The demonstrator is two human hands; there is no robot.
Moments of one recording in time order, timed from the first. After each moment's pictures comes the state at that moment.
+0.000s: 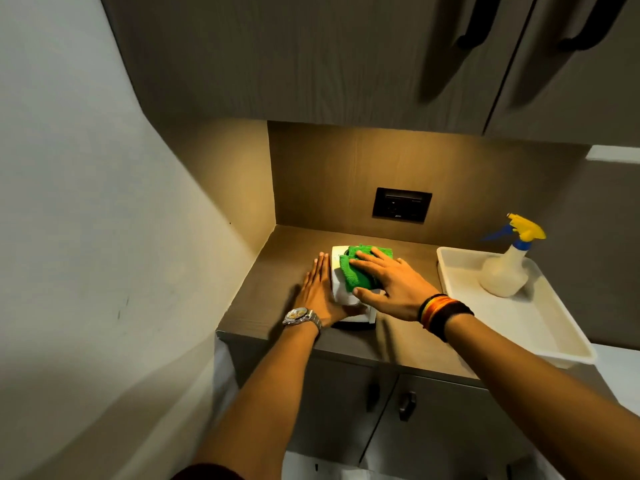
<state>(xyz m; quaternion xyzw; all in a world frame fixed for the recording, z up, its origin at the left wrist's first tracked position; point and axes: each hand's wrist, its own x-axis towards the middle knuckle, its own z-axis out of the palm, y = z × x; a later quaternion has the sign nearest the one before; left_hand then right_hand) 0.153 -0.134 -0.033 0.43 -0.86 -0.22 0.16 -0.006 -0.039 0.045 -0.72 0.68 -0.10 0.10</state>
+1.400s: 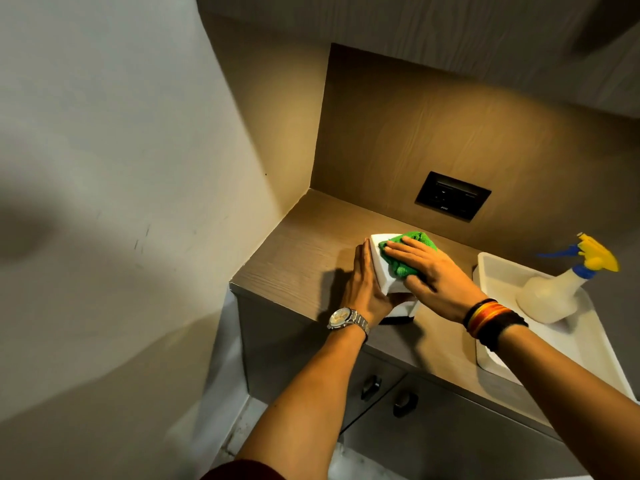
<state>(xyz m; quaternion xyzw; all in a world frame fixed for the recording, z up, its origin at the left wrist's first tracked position) 0.108 -0.105 -0.071 0.47 -0.70 -0.36 0.40 -0.035 -0.056 0.030 -0.78 0.60 -0.13 0.10</state>
